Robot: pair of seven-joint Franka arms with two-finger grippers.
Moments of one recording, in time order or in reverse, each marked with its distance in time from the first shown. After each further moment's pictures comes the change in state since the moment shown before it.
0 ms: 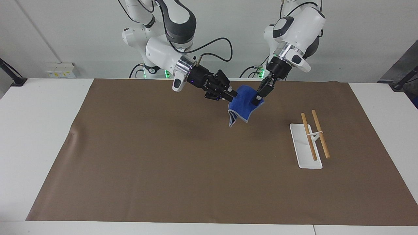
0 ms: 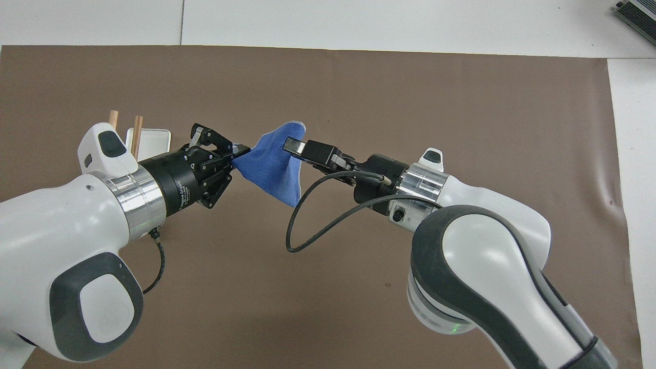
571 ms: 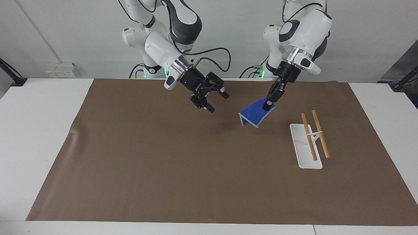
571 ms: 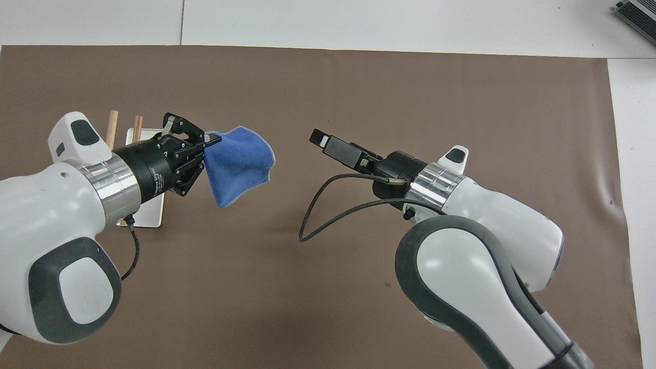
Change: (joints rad) left arm 0.082 0.012 0.014 -0.002 0.089 0.000 0.007; right arm -0.039 -0.004 -0.008 -0.060 -0.234 0.120 -0.001
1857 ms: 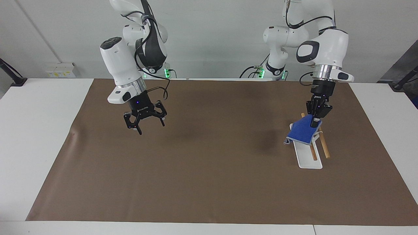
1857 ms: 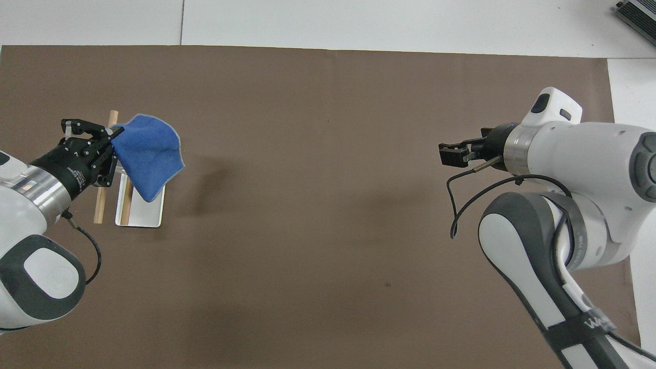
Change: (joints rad) left arm 0.223 0.006 0.003 -0.214 0.004 0.346 0.002; right arm -0.359 0.013 -0.006 0.020 -1.286 -0.429 0.122
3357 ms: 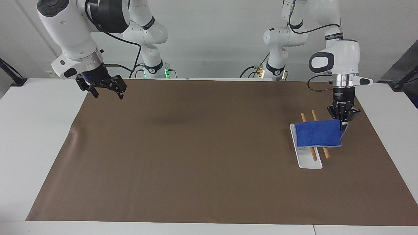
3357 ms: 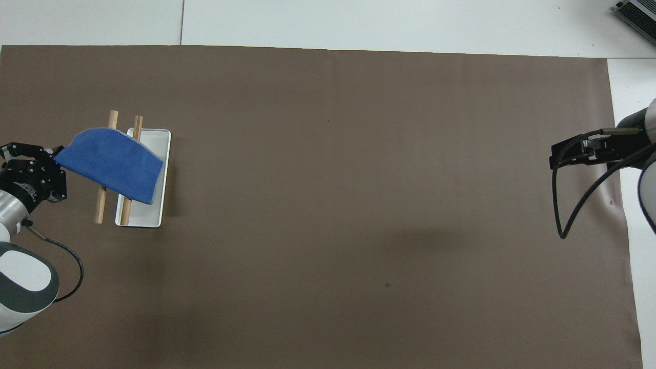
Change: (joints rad) left arm 0.189 0.046 -0.001 -0.100 -0.004 0.141 -0.124; right arm 0.063 0.036 -0.248 0.455 -0.163 -0.804 0.302
